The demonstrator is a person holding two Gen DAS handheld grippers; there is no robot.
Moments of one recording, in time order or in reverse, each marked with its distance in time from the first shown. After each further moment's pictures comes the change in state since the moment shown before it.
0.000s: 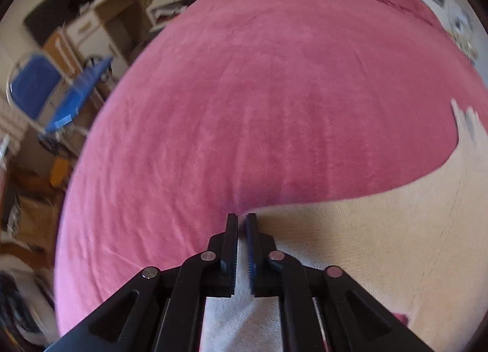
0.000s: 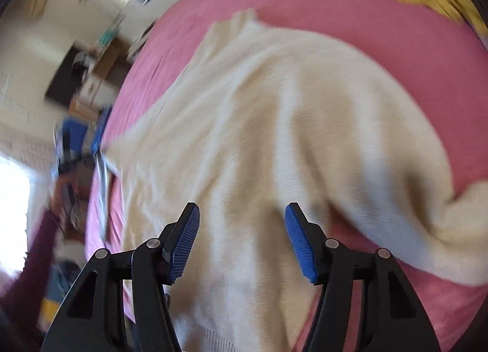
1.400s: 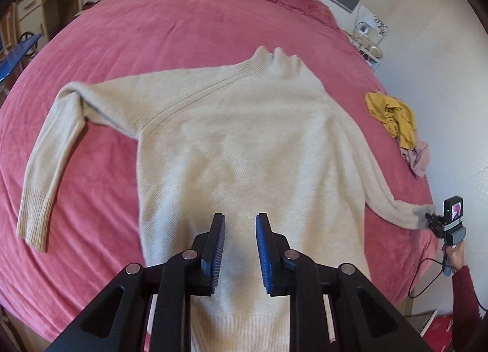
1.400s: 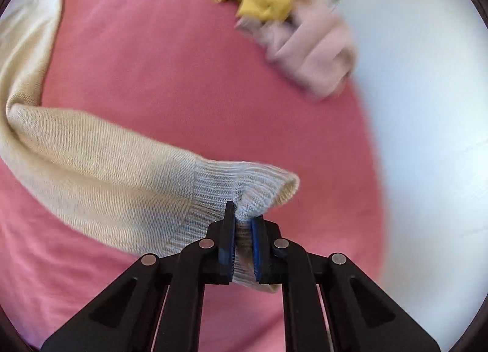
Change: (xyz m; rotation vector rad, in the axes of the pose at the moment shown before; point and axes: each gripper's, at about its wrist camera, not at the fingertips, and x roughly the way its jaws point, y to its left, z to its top) left arm -0.210 -0.182 -0.213 0.073 -0.020 -0.545; right arm -0.153 -0.211 -0.003 -0.431 0.023 -1.098
